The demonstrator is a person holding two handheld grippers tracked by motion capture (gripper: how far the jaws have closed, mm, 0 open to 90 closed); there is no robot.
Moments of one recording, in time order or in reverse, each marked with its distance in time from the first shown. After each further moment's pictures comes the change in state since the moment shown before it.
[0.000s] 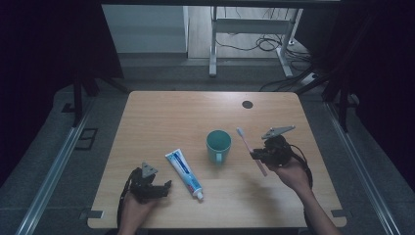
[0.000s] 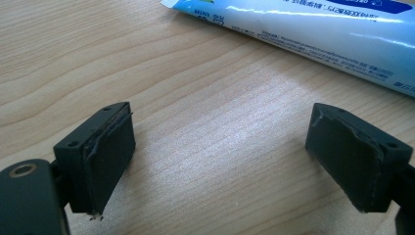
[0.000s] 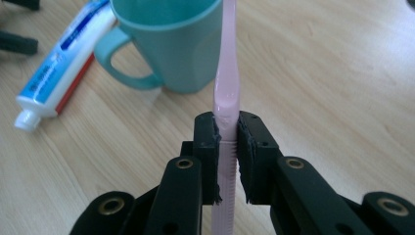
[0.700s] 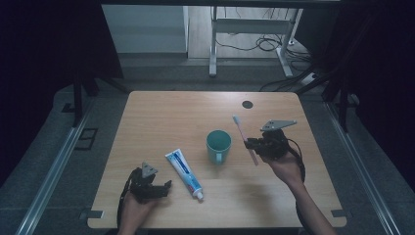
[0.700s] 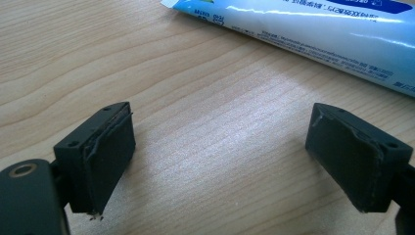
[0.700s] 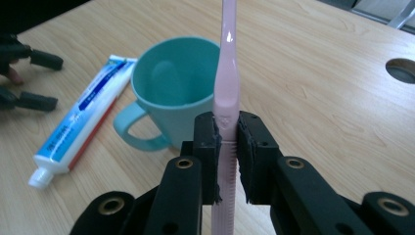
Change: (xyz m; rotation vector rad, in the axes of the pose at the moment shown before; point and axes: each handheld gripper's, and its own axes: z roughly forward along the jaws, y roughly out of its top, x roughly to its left) left arm 0.000 0.000 0.000 0.000 -0.001 0.002; right arm 0.005 0.022 -0.003 -0.166 0.008 -0.006
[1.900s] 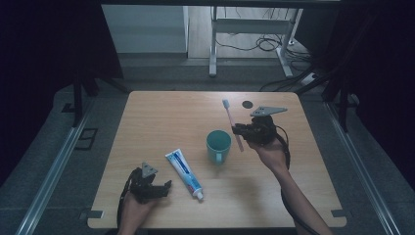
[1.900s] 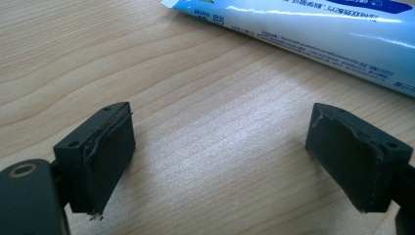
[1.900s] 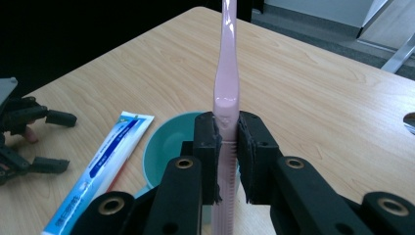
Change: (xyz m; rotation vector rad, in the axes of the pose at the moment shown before) left arm 0.000 0.000 0.000 0.000 0.000 -0.002; right arm 0.003 0.042 0.022 -0.113 0.034 0.029
